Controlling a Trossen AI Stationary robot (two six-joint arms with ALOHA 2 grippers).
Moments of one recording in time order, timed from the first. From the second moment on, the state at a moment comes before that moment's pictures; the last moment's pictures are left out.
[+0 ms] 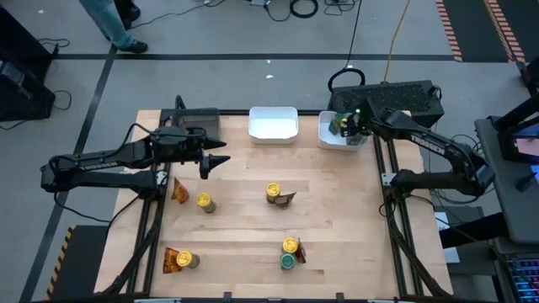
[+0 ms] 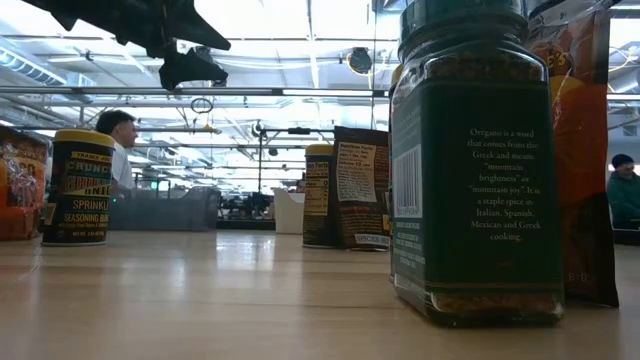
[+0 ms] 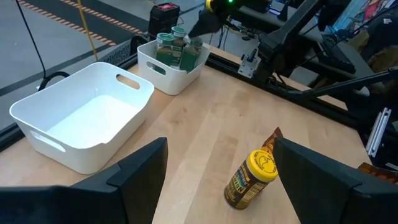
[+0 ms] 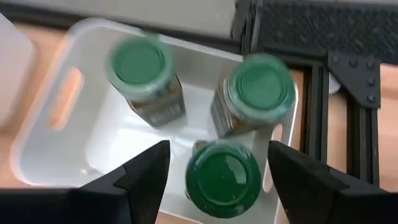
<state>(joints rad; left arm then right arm) 0.25 0.77 0.62 -0.16 0.05 -0.28 -0.82 1.13 0.81 -0.71 0.31 0.54</state>
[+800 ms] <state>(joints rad) 0.25 0.77 0.62 -0.16 0.05 -0.28 -0.51 1.05 0.85 -0.31 -0.13 0.46</state>
